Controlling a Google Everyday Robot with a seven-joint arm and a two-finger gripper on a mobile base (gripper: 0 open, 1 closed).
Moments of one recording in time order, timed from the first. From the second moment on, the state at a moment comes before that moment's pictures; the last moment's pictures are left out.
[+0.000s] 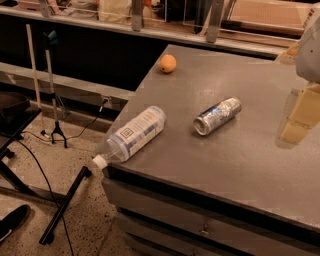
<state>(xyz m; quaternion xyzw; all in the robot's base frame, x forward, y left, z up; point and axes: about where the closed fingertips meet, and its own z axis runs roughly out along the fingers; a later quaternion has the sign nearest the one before) 0.438 -0.217 0.977 -0.60 0.78 -0.04 0.16</state>
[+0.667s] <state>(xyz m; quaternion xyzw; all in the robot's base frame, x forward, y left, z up) 0.441 -0.213 0.975 -0.61 0.77 -0.05 0.16</state>
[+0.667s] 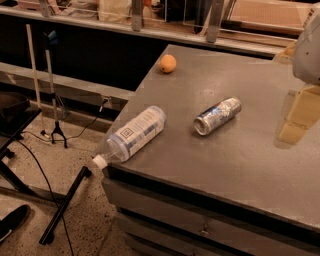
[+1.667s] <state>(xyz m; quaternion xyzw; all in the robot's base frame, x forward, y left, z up) 0.489 -0.171 0.913 -0.74 0.66 -0.09 0.12</state>
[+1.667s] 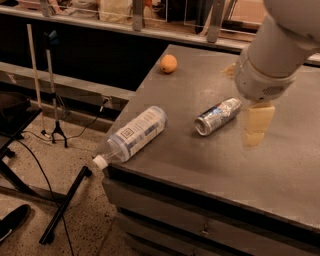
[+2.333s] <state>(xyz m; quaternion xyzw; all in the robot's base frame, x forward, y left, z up) 0.513 -0.150 0.862 -0.78 0.62 -0.06 0.07</state>
